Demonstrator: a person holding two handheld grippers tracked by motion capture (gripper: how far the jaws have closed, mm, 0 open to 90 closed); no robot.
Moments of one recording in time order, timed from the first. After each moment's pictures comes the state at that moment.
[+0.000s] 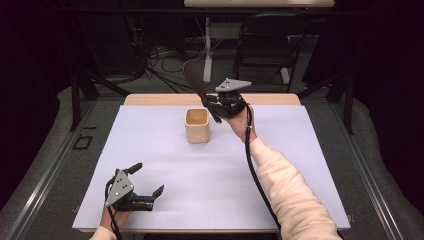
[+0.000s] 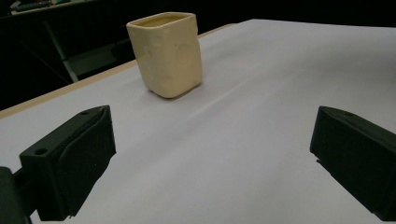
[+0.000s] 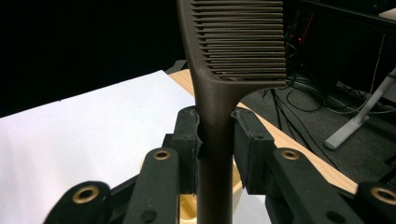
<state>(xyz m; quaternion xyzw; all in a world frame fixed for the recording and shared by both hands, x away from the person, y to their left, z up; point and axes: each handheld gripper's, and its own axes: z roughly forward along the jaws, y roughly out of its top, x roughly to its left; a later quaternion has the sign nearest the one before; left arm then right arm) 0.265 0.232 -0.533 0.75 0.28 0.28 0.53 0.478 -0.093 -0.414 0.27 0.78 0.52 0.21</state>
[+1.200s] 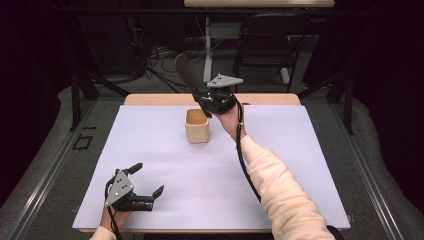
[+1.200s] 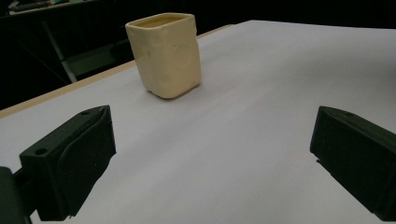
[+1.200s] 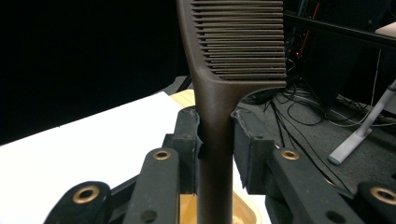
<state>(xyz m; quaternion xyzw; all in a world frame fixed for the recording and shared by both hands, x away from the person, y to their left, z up) 0.265 0.232 -0.533 0.75 0.28 0.28 0.53 0.486 -0.069 -0.410 0.27 0.76 0.55 0.22</state>
